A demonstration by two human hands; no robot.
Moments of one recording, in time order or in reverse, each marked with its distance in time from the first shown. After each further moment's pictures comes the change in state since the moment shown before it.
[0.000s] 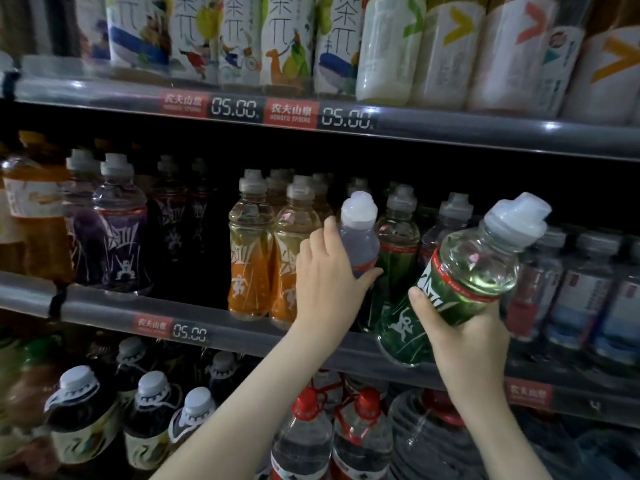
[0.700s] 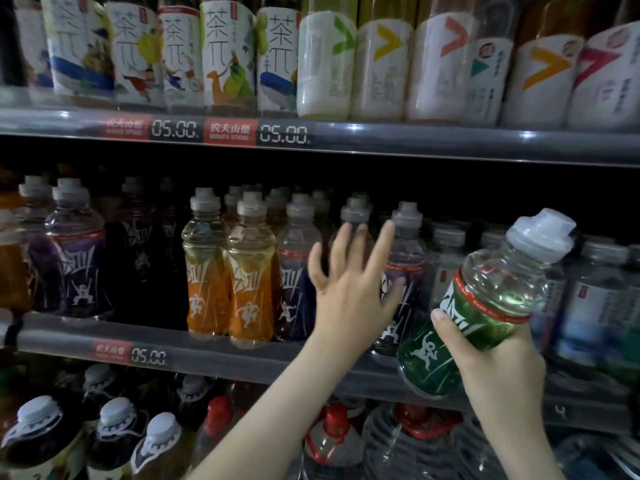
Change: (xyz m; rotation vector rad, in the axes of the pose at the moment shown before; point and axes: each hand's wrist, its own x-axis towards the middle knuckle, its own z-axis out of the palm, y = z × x) left_hand -0.009 0.068 0.043 0.127 0.119 0.304; right_hand 0.017 0.028 -0.070 -0.089 0.037 0.088
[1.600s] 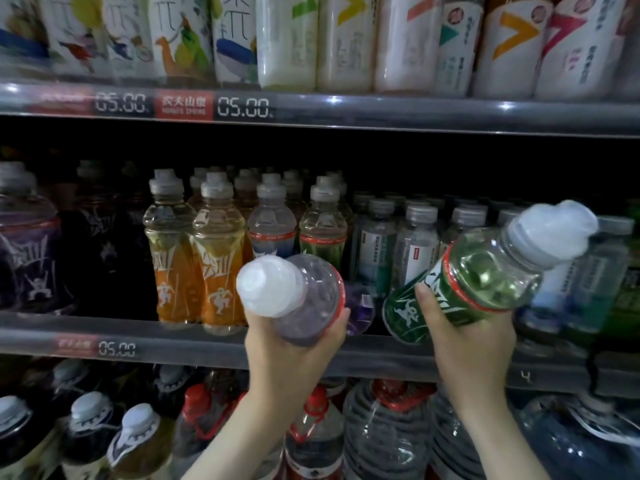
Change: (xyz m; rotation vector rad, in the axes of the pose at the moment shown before) left_hand -0.060 -0.005 -0.052 -0.899 0.162 -0.466; right_hand 0.001 0.004 0.002 0.152 0.083 0.000
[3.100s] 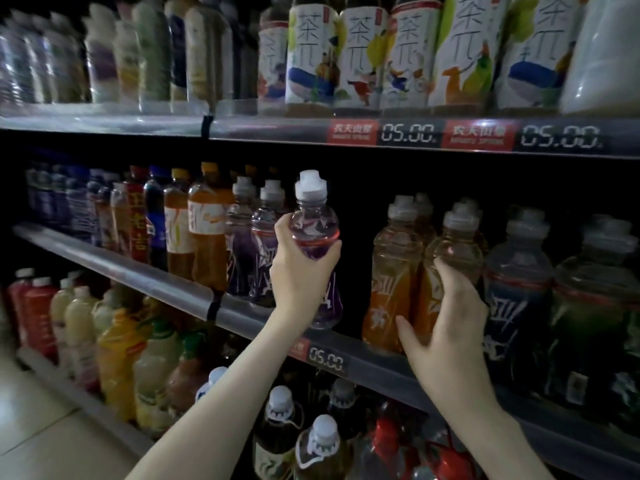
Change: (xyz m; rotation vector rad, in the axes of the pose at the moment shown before) left_hand 0.166 -0.080 -0.209 0.514 0.187 -0.191; right_hand -0.091 -0.068 0.240 -0.225 -0.411 -0.521
